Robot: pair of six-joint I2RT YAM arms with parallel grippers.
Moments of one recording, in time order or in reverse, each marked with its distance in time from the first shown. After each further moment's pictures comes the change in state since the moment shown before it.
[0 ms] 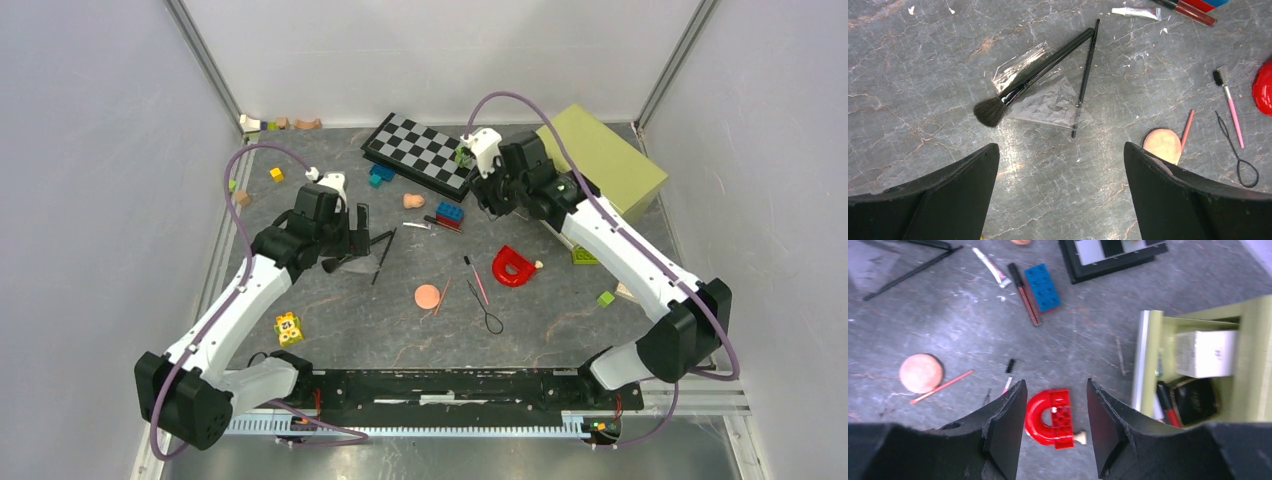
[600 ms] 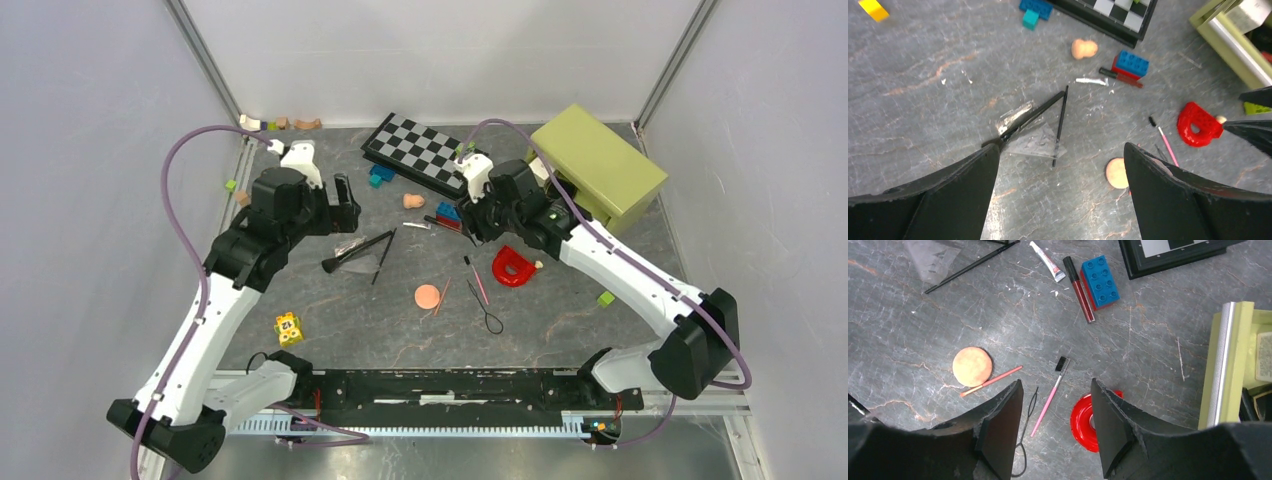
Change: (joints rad) left arm 0.000 -0.122 0.212 -0.066 -0.006 -0.001; right arm 0.115 -0.092 -0.217 0.146 -0.071 0.134
